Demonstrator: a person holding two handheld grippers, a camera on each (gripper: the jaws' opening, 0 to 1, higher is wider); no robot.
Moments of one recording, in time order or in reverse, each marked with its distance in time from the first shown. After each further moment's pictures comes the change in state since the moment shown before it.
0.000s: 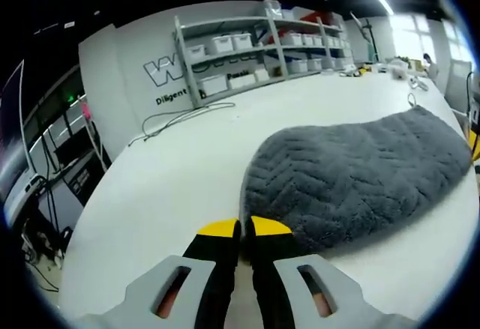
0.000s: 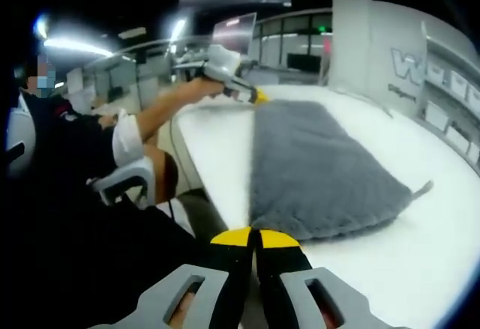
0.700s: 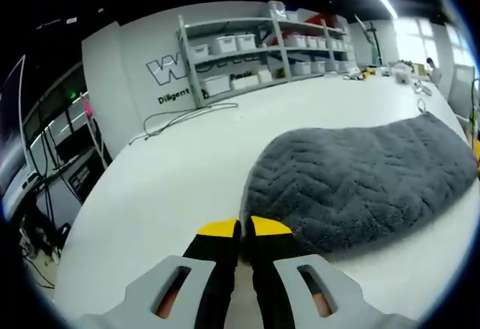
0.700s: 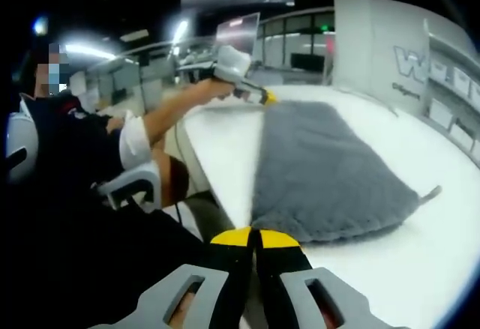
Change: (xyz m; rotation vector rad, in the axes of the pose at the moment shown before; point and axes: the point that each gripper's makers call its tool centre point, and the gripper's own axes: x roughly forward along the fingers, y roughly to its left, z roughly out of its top) left arm 0.008 0.003 0.001 -0.036 -0.005 0.003; right arm 0.005 0.009 0.003 0.010 -0.002 0.026
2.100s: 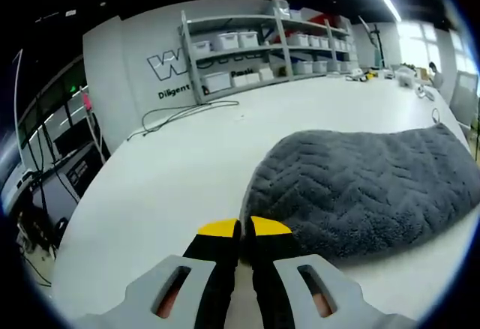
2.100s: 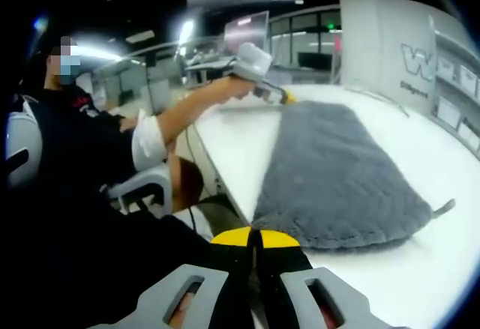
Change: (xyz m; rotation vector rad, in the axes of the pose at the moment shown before) left arm 0.005 -0.007 0.003 -0.019 0.018 -0.004; right arm 0.010 0.024 0.006 0.002 0.004 0.052
